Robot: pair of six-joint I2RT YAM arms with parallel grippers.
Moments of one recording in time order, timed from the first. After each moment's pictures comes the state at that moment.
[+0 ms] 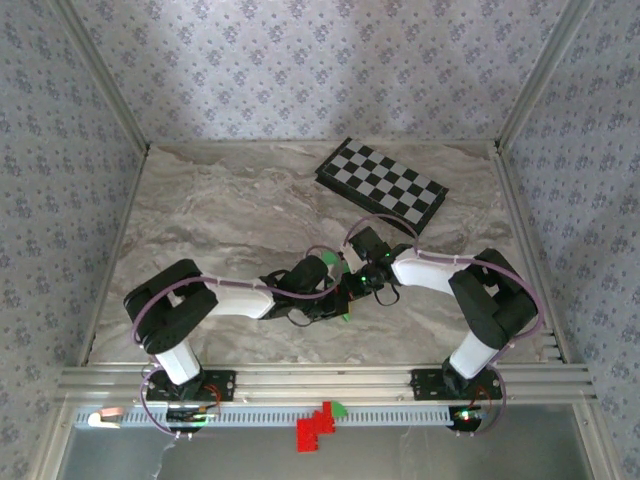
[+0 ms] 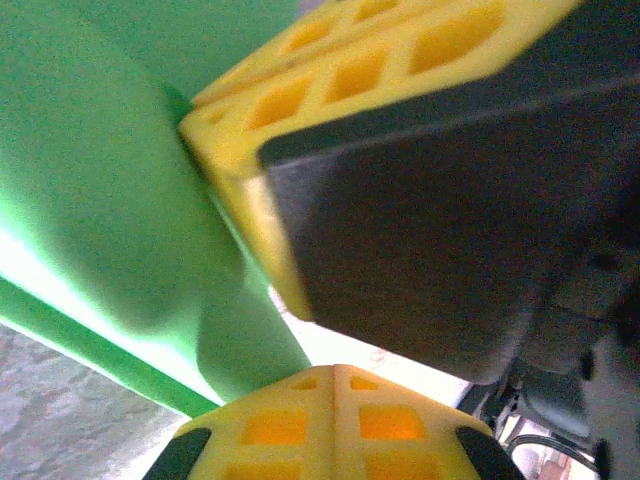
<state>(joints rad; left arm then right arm) -1.00 1.69 0.71 0.21 0.38 -1.13 0.66 1.64 0.82 -0.34 -0.31 0.24</state>
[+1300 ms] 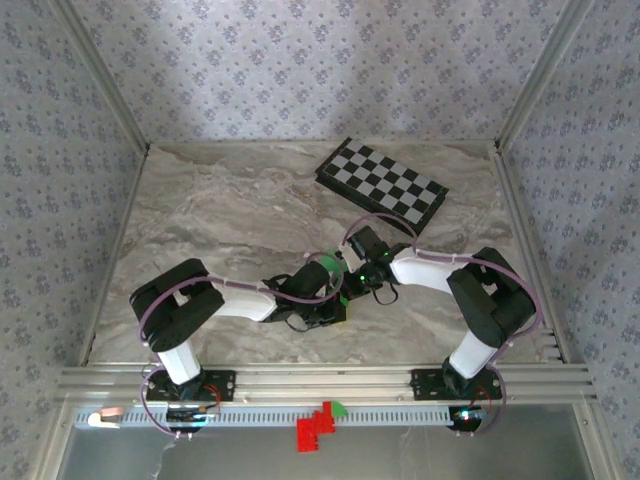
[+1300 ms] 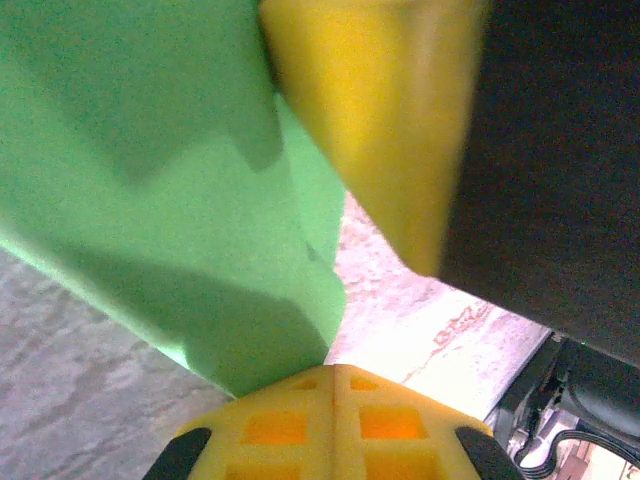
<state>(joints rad) -1.01 1.72 0.69 0.19 0.39 -1.13 0.66 1.66 0.83 -0.34 -0.31 0.24</state>
